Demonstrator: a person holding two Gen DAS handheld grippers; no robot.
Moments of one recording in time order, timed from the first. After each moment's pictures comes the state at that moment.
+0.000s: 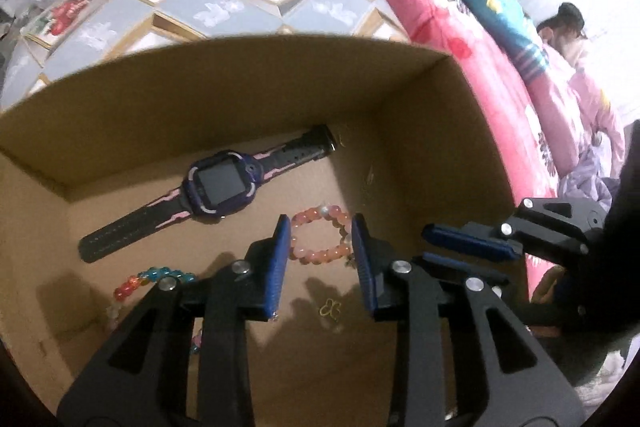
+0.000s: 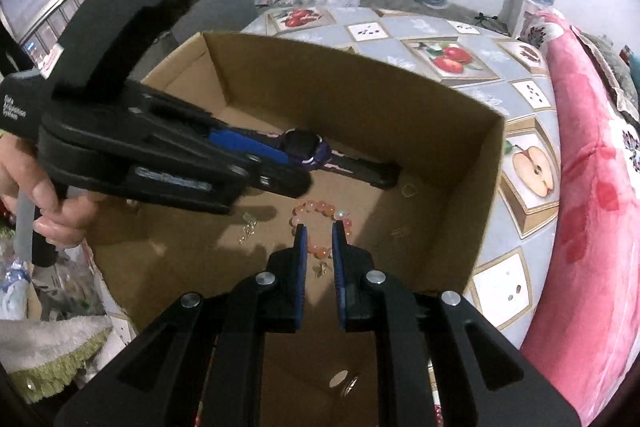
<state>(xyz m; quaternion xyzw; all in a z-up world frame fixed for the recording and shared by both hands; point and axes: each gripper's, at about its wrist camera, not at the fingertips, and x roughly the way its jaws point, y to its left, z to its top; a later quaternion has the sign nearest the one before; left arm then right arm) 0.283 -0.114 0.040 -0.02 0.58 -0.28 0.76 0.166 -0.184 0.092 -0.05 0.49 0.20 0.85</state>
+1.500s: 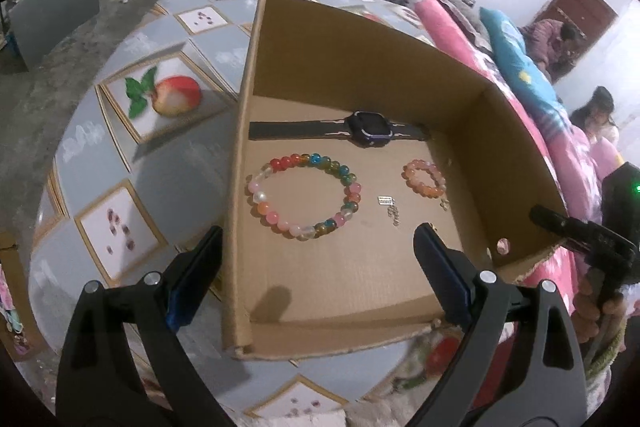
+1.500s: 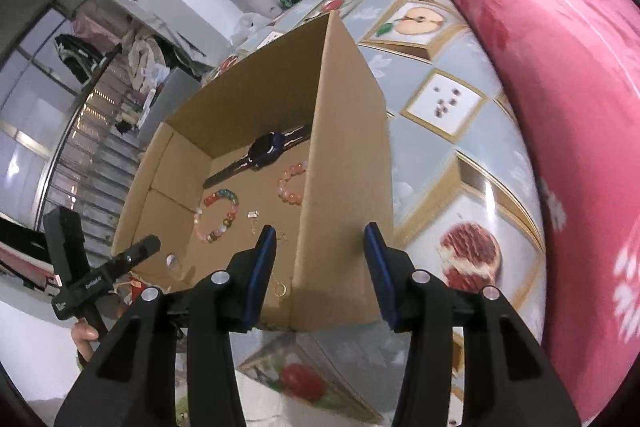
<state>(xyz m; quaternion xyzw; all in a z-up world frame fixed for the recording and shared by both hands) 0.129 -0.002 0.050 -0.12 0.50 -0.16 0.84 0.063 -0.292 0.072 0.25 0.48 0.10 0.83</state>
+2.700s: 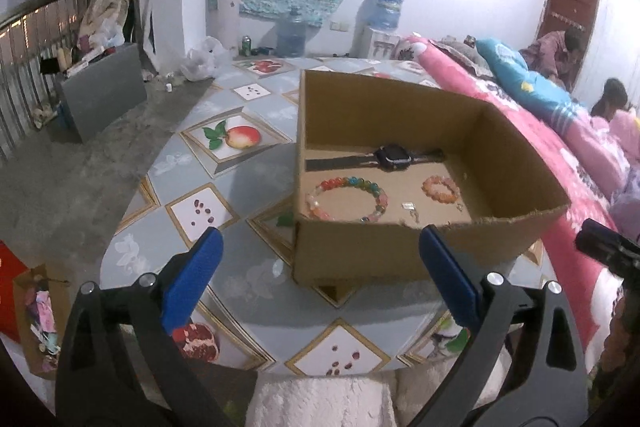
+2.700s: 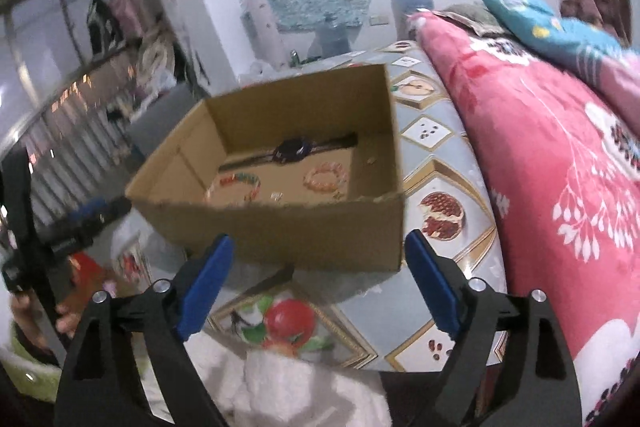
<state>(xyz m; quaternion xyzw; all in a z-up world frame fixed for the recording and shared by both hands) 0.006 0.003 0.076 -0.03 0.35 -0.08 0.93 -0.067 -0.226 0.086 0.09 0.35 0.06 0.93</state>
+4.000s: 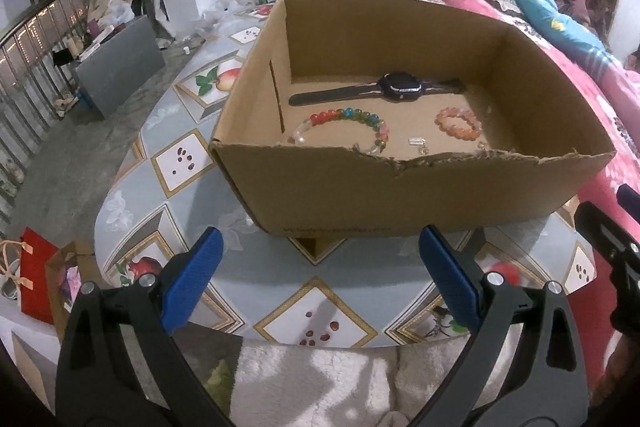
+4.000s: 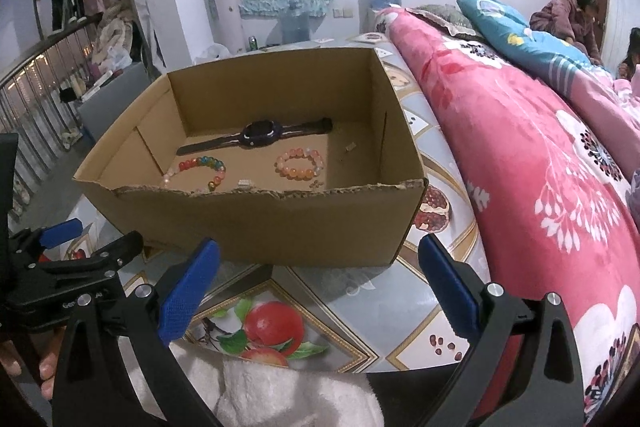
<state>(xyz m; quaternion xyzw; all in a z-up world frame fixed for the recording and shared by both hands) 0.016 -0.048 0.039 0.03 0.45 -0.03 0.89 -0.052 -0.191 0.074 0.05 0.38 -0.03 0.93</state>
